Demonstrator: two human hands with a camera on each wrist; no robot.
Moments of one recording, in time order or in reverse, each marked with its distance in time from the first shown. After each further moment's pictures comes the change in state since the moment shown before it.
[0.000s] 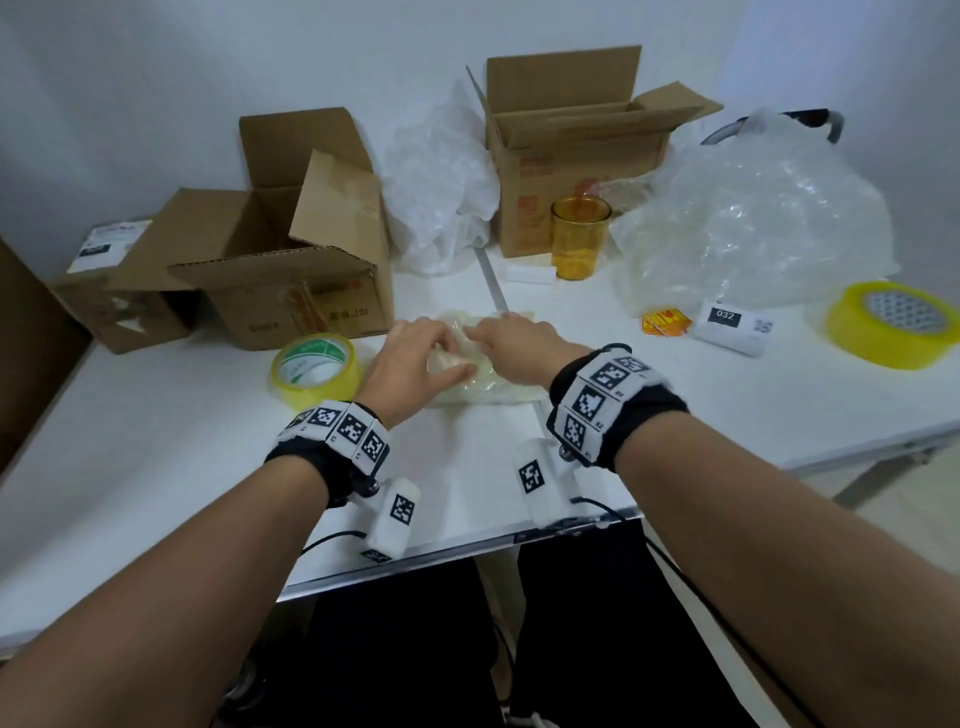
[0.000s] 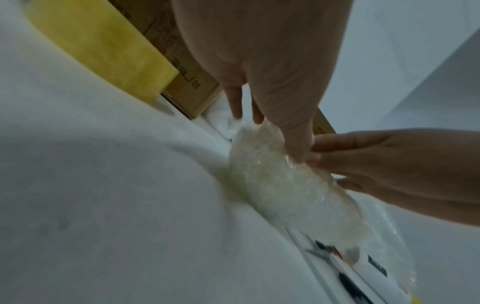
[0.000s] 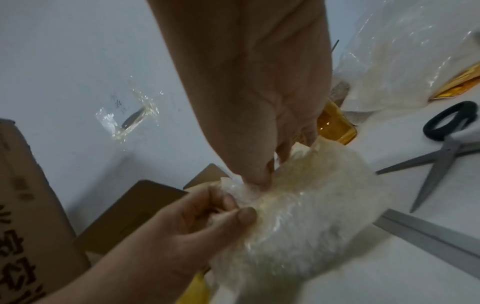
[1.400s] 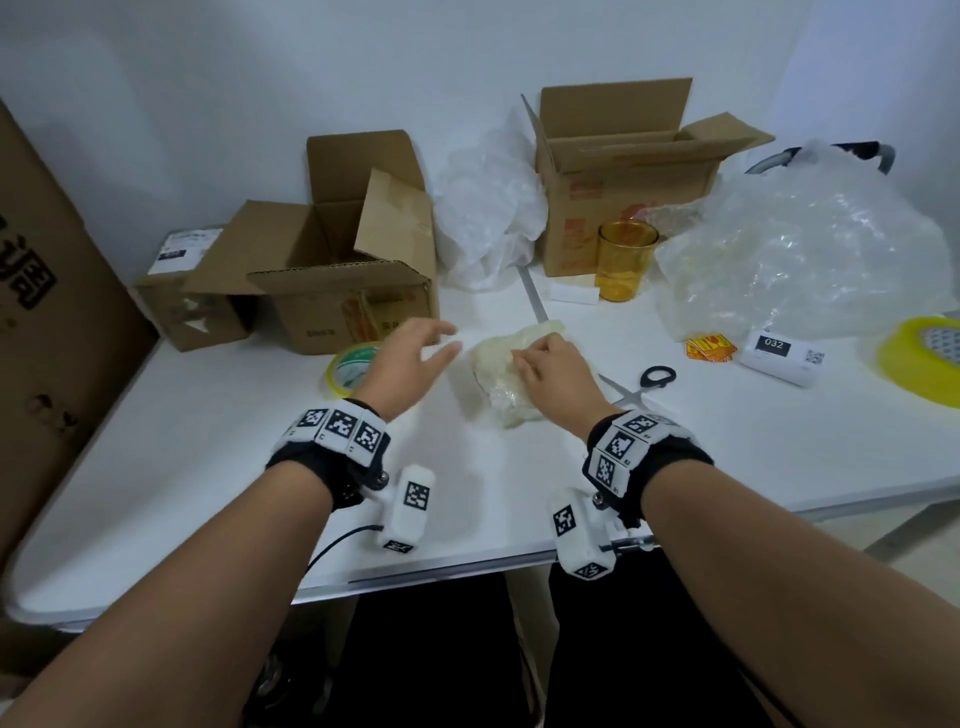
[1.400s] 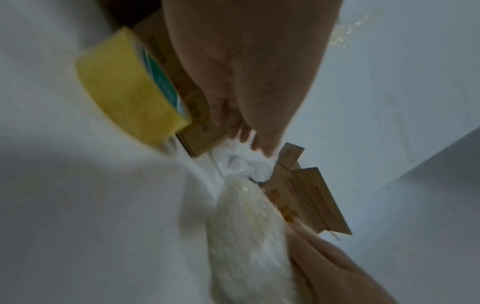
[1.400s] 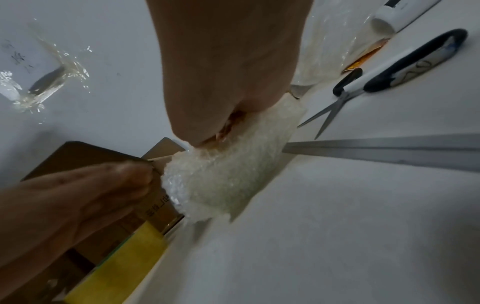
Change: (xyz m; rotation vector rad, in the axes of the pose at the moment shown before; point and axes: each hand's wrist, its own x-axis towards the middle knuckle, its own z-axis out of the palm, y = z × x) left_hand -0.009 -0.023 -0.050 -0.074 -0.002 -0.215; right_hand 0.013 0.004 0.050 0.296 0.445 -0.069
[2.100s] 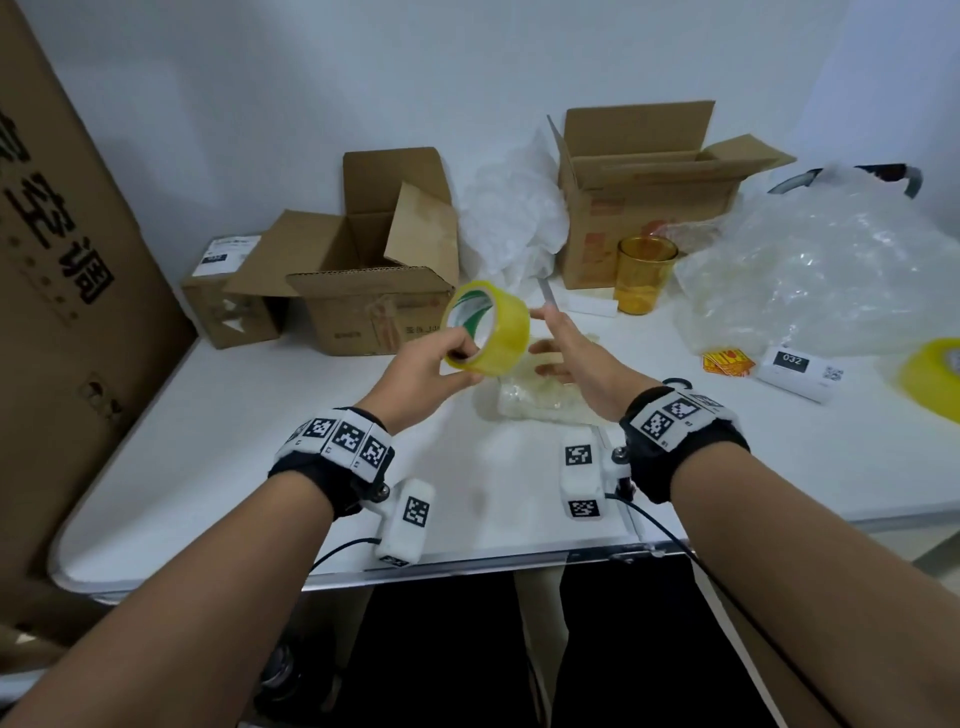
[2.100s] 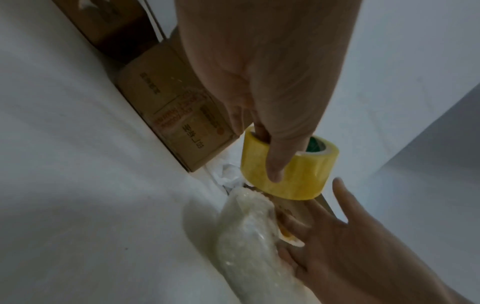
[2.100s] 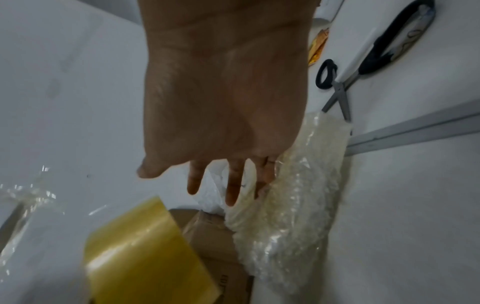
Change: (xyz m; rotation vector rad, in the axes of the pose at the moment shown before) left_hand -0.031 0.021 -0.021 -0.136 -0.012 0.229; right_hand 0.002 -0.032 -0.048 0.804 -0.266 0.265
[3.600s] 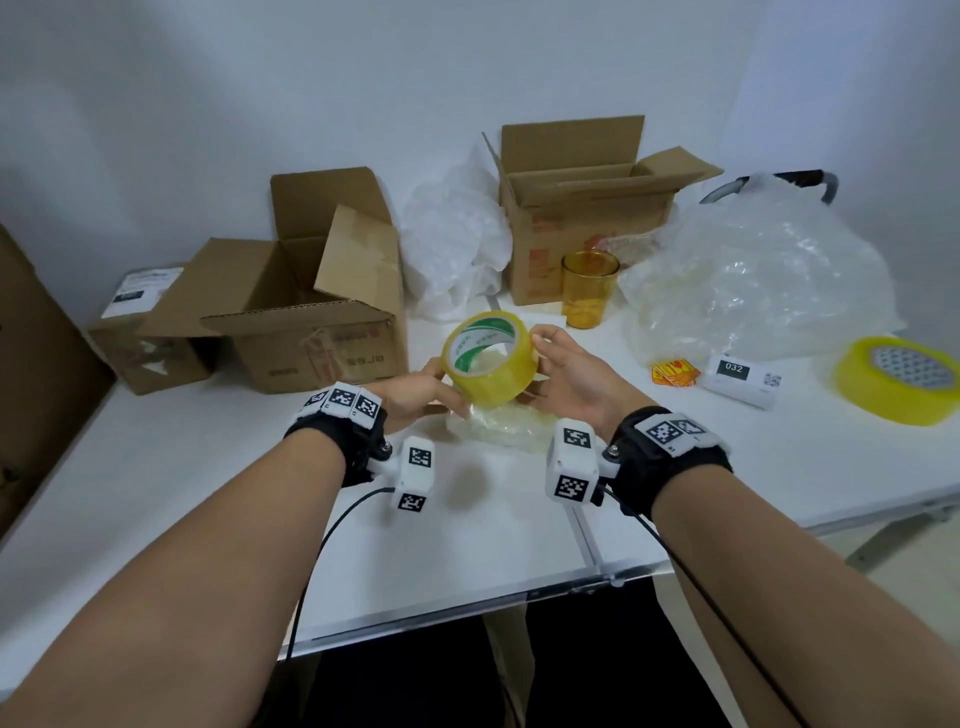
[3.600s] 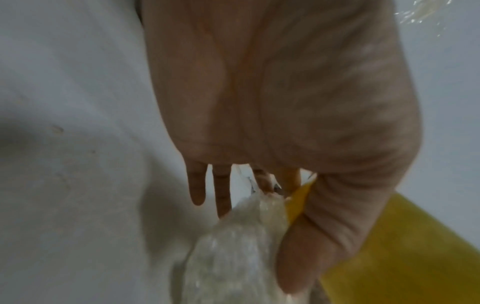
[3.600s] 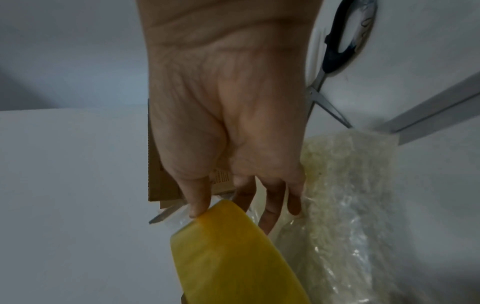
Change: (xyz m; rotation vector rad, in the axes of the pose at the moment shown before) left_hand 0.074 -0.019 0.044 -0.571 -0.518 -0.587; right_hand 0.008 0.016 -0.048 0.707 0.034 0.108
